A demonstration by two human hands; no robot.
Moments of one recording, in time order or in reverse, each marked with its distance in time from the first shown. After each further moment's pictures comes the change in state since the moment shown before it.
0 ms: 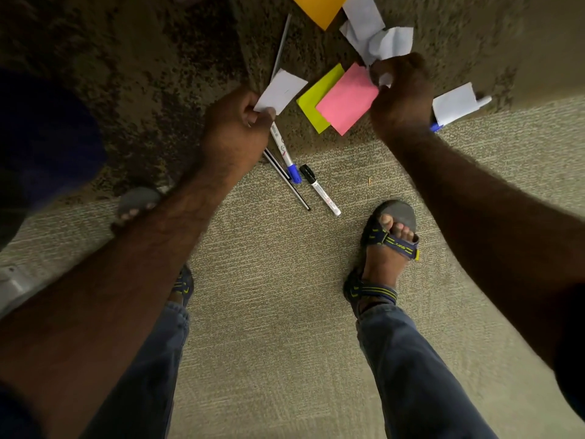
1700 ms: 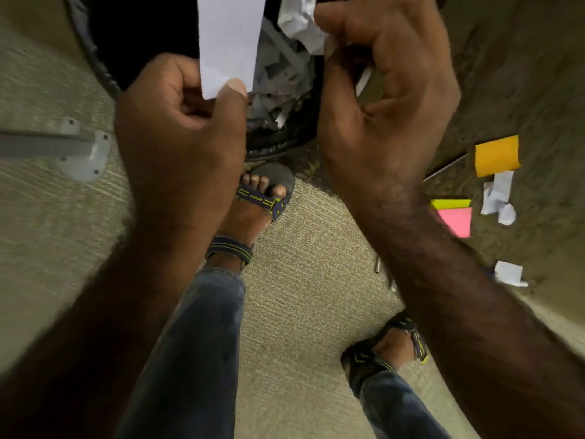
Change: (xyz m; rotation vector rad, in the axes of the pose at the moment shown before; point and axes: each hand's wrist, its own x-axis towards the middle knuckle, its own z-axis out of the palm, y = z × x) left_hand -0.185 -0.082 -0.299 -0.247 0.943 -0.263; right_hand -0.219 -0.388 0.036 0.646 0.143 -1.129
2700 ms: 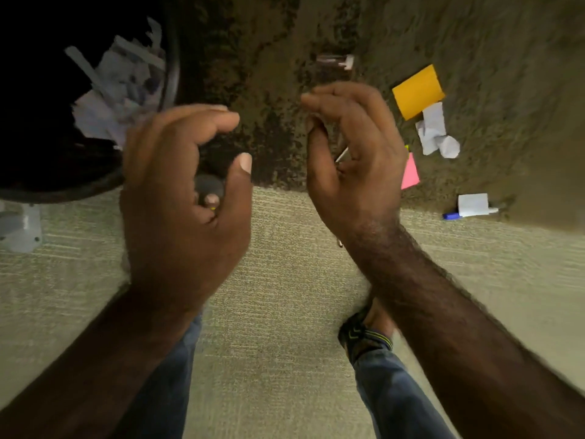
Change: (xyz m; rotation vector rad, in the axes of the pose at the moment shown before) left_hand -0.094 0.049 0.071 0.111 -0.309 0.639; right_hand -0.069 0.070 -0.135 -0.240 -0.005 0.296
